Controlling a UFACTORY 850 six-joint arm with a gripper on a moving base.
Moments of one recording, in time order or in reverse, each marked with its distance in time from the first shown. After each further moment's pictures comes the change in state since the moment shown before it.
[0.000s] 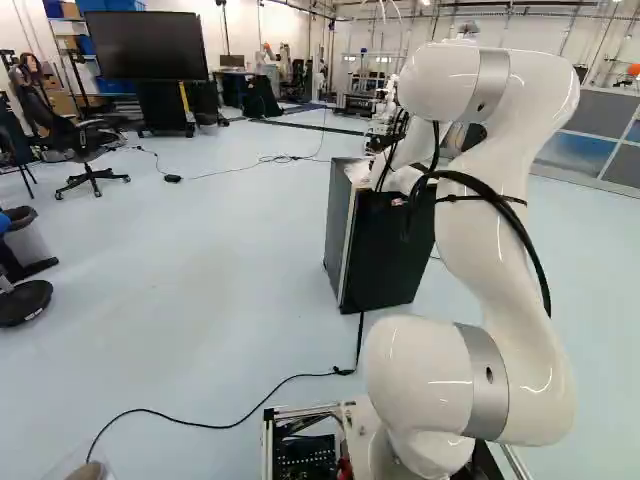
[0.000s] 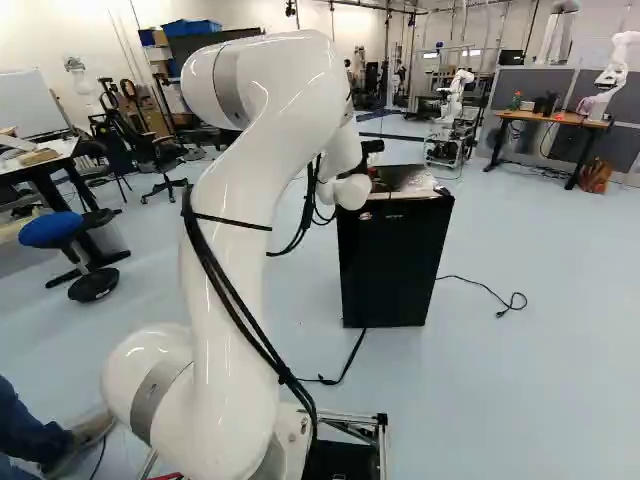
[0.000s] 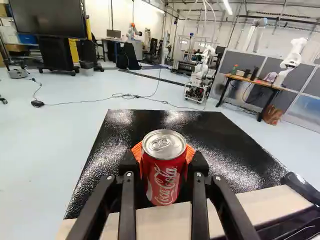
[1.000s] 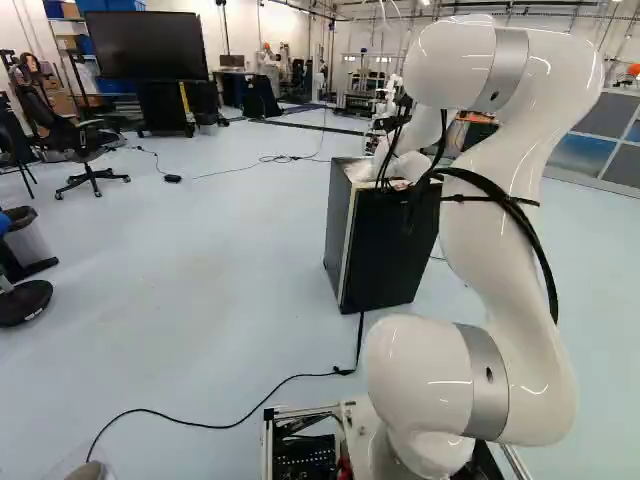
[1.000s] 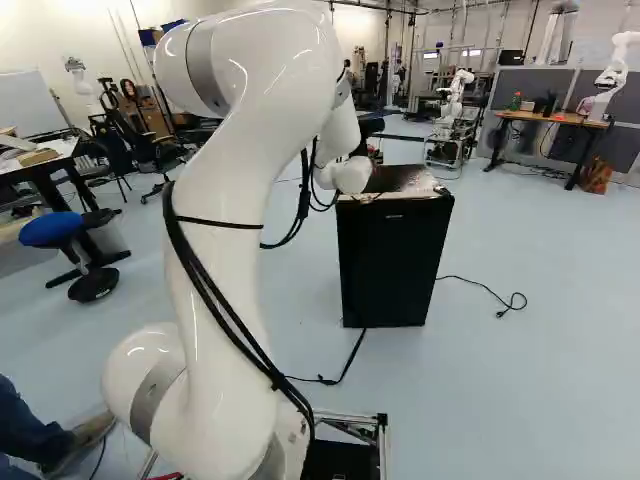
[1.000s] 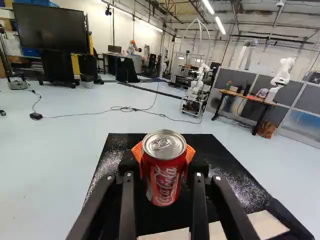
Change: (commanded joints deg) arm 0.0 4.5 -0.2 0.0 0.0 0.0
